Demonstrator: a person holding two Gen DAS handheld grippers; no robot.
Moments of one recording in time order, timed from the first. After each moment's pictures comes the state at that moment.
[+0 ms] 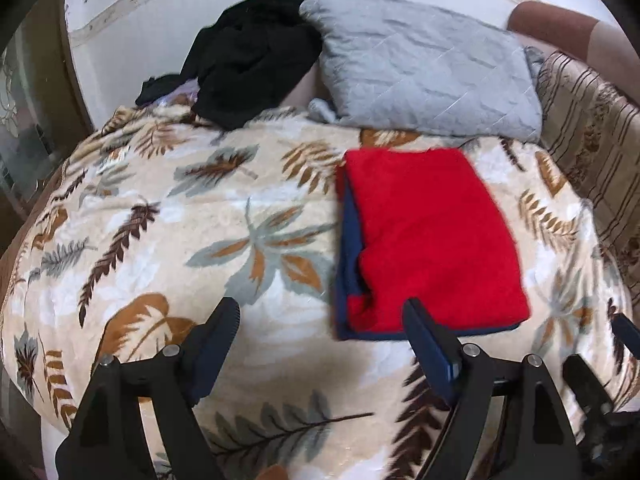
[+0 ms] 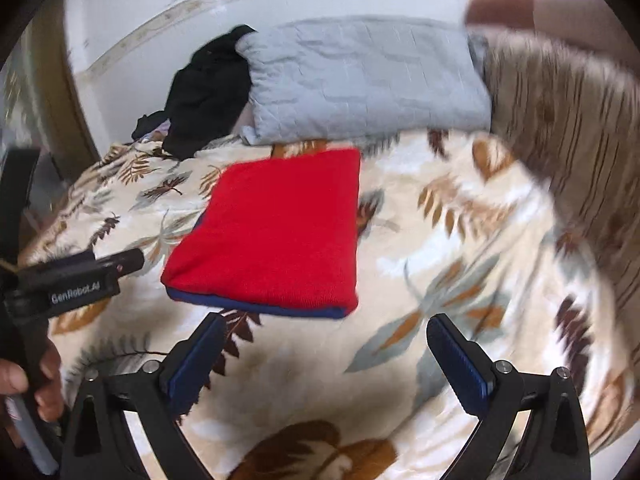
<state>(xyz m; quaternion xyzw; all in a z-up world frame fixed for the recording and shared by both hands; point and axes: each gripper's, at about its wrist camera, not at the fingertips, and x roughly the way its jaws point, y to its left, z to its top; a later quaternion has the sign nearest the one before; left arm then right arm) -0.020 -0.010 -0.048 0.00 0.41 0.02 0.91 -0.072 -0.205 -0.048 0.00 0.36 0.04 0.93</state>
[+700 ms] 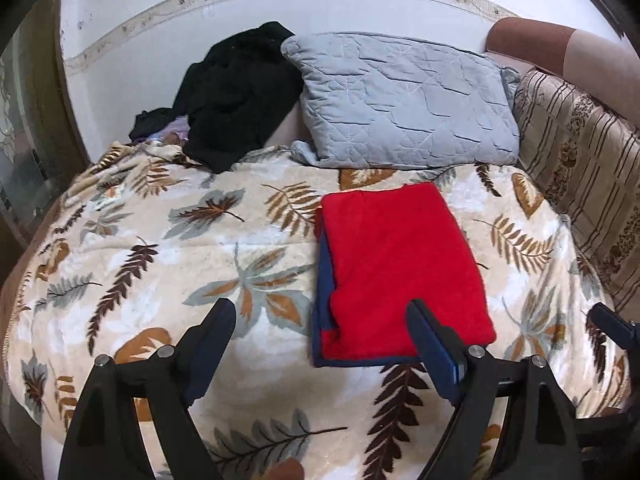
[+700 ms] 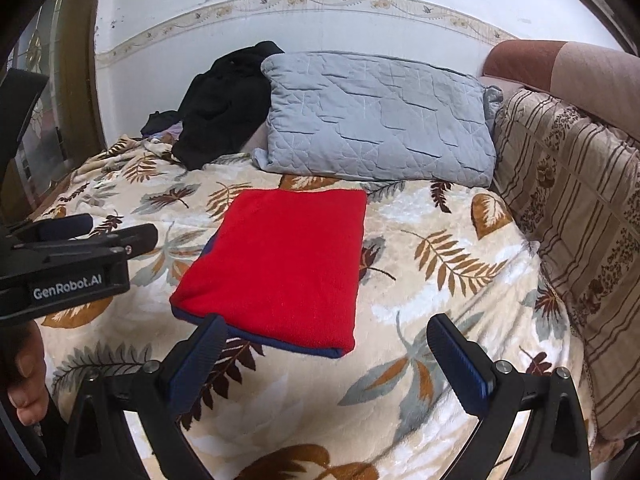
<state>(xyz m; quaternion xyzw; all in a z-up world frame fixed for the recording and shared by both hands) -0.027 -0.026 -0.014 0.01 0.37 -0.01 0.93 -0.070 -0.190 -0.018 -0.04 0.33 0.04 0.94</state>
